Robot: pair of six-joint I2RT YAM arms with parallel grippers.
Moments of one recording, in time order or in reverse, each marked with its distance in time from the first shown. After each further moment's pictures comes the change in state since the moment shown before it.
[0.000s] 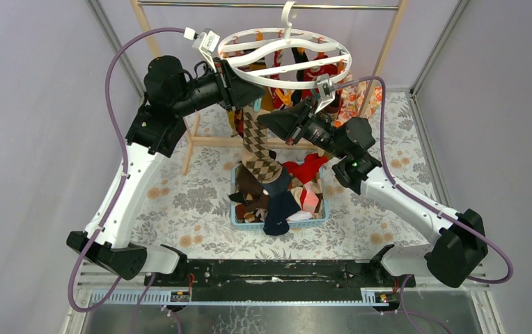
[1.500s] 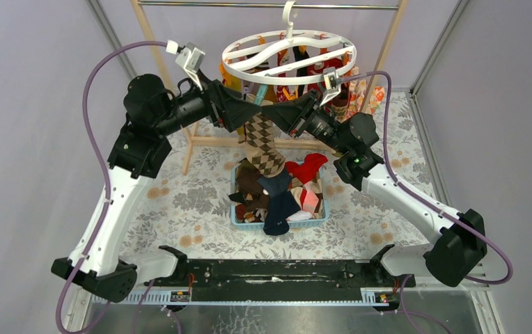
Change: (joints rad) left arm 0.005 -0.135 -0.080 -0.019 -0.035 0.101; right arm -0.023 0.008 0.047 0.009 0.019 0.050
